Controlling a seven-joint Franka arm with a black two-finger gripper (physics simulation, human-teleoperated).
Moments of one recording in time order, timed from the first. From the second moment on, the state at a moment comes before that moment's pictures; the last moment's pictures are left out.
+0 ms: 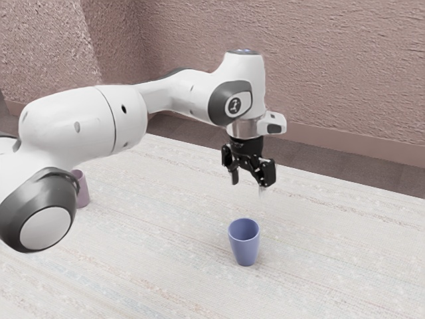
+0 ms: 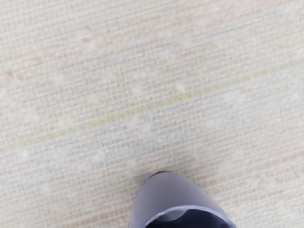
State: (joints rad) arm -0.54 0.57 0.26 -1.34 -0.24 1.76 0.02
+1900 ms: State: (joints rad) arm -0.59 0.45 0.28 -1.80 -0.28 2.19 -0.01
